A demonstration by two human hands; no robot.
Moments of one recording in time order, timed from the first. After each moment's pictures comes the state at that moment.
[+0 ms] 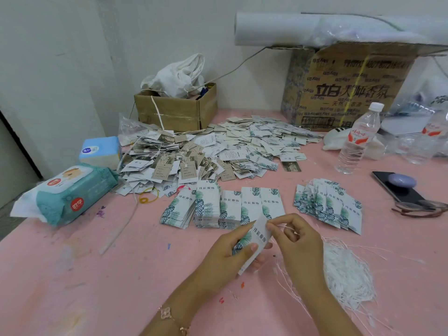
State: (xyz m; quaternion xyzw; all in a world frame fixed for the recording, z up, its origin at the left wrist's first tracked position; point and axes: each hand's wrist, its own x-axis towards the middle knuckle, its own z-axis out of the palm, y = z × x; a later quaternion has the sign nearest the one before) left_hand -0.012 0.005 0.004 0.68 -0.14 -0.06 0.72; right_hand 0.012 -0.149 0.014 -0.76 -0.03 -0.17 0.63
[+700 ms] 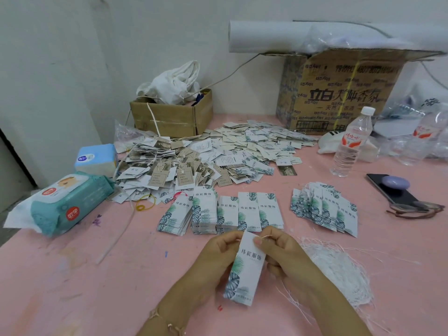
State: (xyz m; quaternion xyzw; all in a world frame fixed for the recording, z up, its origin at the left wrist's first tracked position) left_hand -0.006 0.013 0.002 0.61 -0.01 -0.13 0.78; right_hand 0.016 -0.154 0.018 -0.62 -0.04 0.19 0.76
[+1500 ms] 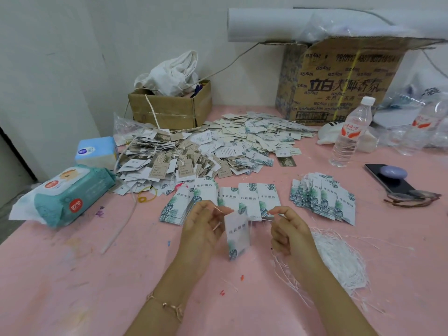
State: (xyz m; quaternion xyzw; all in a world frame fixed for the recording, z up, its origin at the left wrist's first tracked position) left_hand 0.002 0.023 0.023 0.42 0.07 0.05 0.90; right_hand 0.022 -0.157 0.012 -0.58 0.00 0.05 0.81
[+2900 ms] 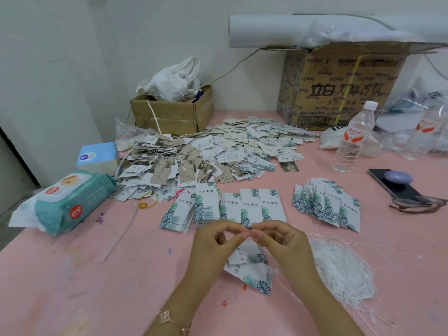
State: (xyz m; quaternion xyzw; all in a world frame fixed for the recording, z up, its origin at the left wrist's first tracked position) left_hand 0.000 0.020 0.006 0.76 -0.06 0.15 0.62; right_hand 0.010 -0.140 0.020 -0.68 -0.06 -0.02 0.73
